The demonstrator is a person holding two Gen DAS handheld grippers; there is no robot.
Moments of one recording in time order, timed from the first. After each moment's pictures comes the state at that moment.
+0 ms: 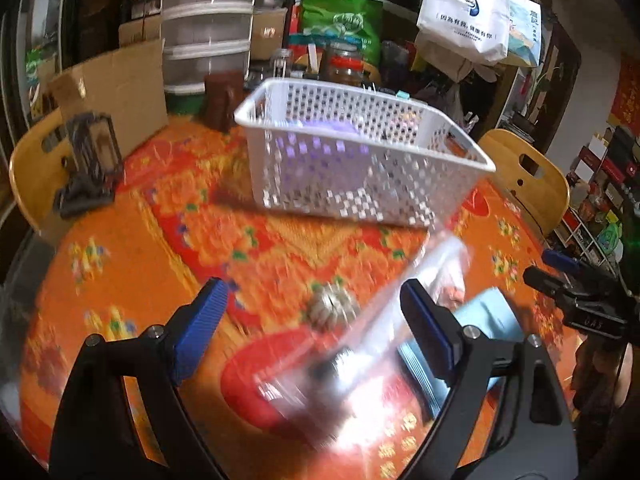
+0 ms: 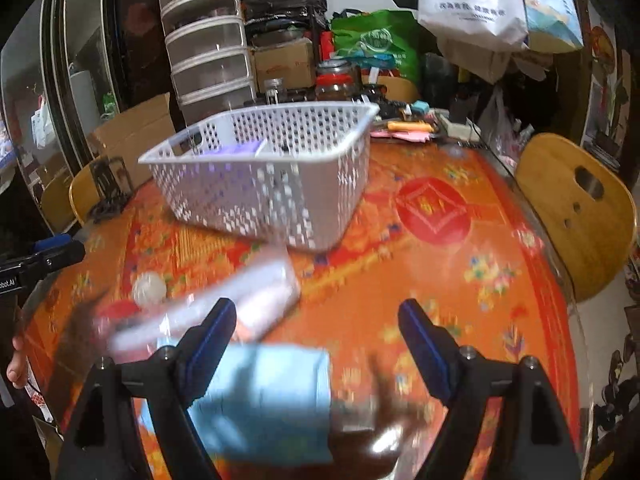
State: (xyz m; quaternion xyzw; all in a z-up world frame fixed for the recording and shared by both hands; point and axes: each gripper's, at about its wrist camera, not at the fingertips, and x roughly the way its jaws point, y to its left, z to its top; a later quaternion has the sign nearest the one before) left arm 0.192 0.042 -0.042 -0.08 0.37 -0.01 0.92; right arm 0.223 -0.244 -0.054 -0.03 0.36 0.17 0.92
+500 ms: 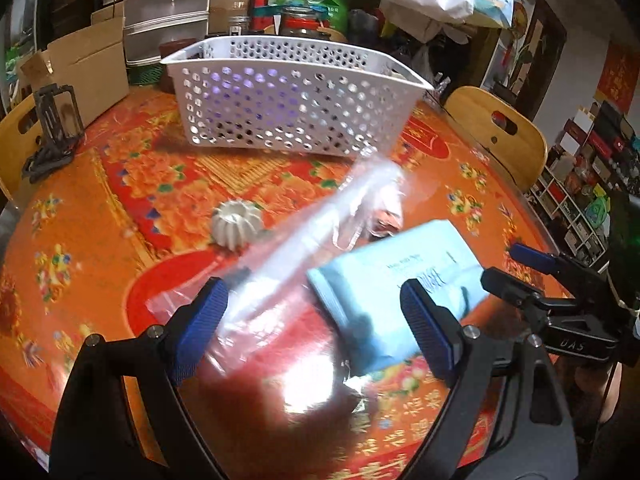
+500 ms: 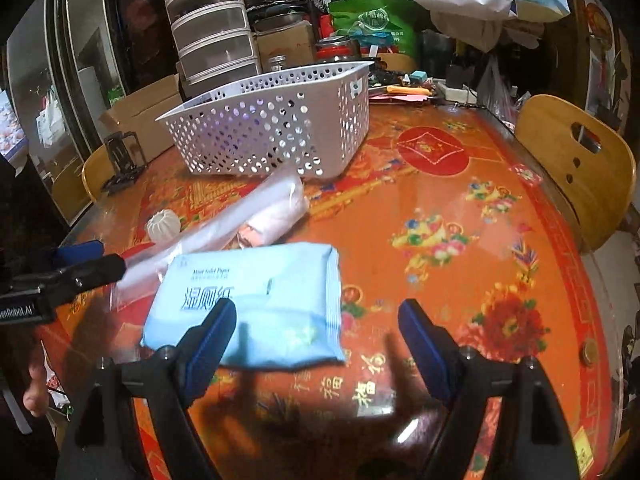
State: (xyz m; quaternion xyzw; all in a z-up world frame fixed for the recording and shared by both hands) left arm 0.152 -0.051 -0.081 -0.07 0.41 -0.05 0.91; right arm 0.170 -0.263 -0.093 -0.01 0.39 0.19 0.90
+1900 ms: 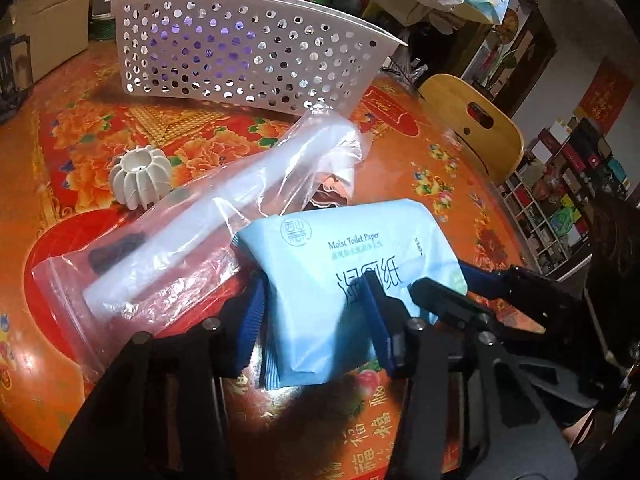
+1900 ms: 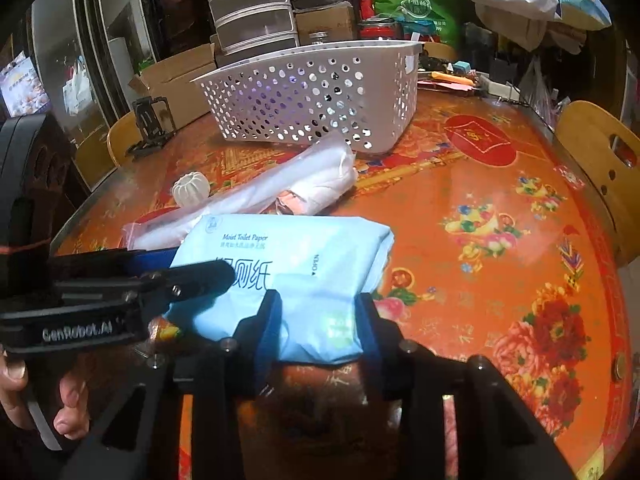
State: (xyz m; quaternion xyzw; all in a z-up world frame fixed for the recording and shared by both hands) left arm 0.179 -0.083 -0.125 -0.13 0.44 -0.11 0.88; right arm 0.168 -0.233 -0.110 -0.04 0.40 0.24 0.88
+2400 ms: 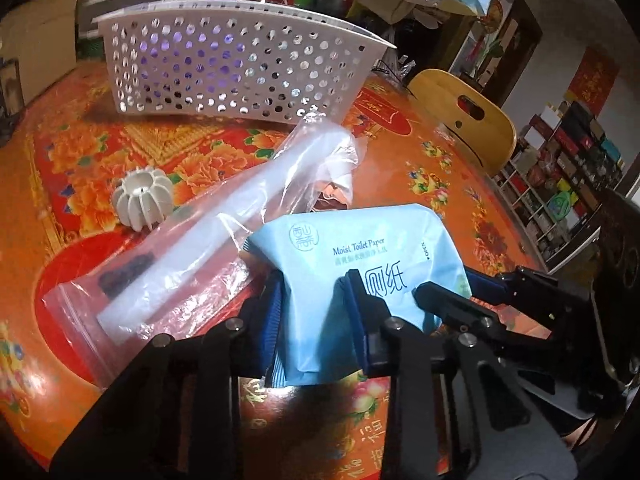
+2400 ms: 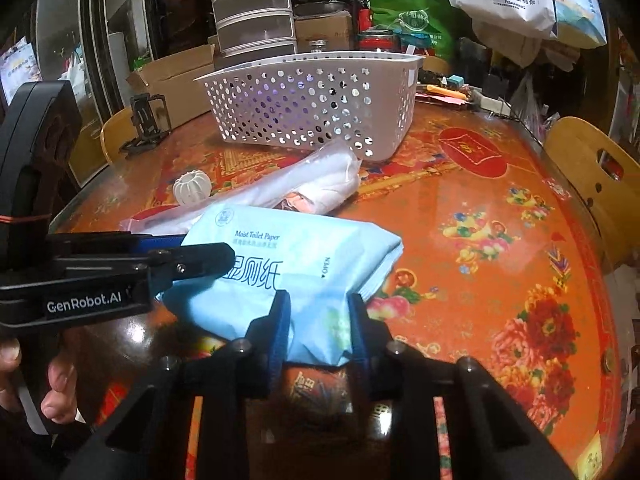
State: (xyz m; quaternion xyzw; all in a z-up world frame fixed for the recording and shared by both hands) left arm 0.178 -0.079 -0.119 -0.10 0.43 -0.12 0.89; right arm 0.155 -0.223 -0.108 -0.06 0.39 0.22 0.89
